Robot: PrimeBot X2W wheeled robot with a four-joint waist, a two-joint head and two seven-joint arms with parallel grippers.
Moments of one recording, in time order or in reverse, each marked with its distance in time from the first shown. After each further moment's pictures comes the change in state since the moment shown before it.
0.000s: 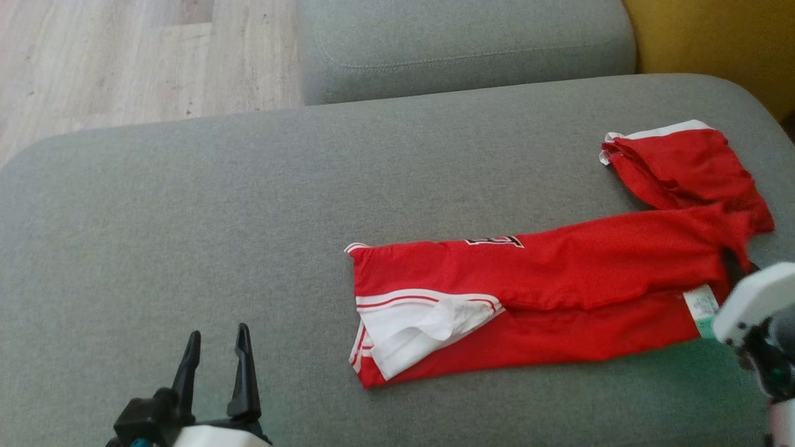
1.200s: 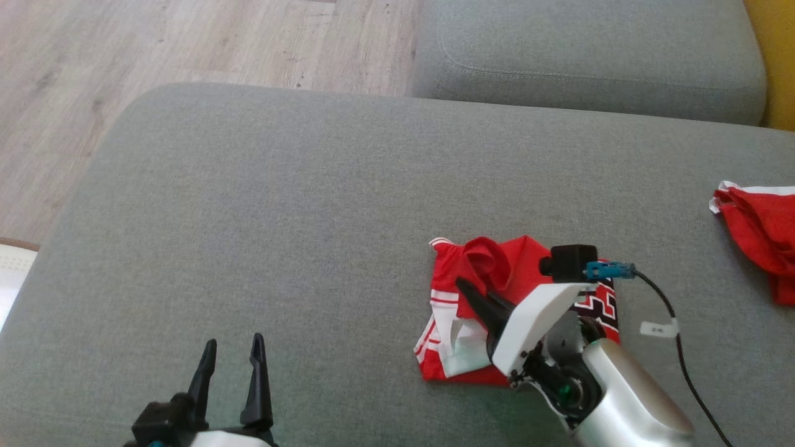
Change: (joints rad) left arm -0.005 -0.039 -0.005 0.070 0.030 -0.061 0.000; right arm -0.124 0.137 0.722 0.193 0.512 0.000 -0.177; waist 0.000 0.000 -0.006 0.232
